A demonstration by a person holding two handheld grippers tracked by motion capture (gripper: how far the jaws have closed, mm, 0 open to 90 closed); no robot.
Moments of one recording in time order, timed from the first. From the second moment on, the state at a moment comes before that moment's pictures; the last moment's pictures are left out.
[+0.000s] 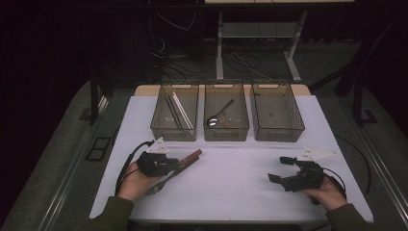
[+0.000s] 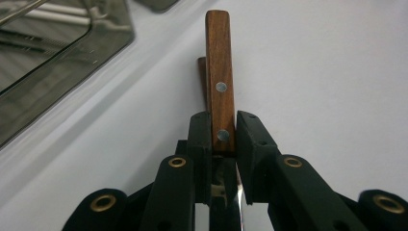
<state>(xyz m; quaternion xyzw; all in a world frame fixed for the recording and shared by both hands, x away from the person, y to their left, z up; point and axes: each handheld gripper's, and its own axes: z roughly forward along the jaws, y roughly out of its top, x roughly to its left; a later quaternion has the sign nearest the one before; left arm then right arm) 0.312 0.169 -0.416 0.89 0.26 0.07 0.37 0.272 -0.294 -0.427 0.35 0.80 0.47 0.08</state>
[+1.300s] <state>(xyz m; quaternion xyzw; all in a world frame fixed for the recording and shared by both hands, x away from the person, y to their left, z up) 0.319 0.023 -0.383 0.92 0.06 -0.02 0.39 0.309 -0.219 -0.387 0.16 0.89 0.43 0.00</state>
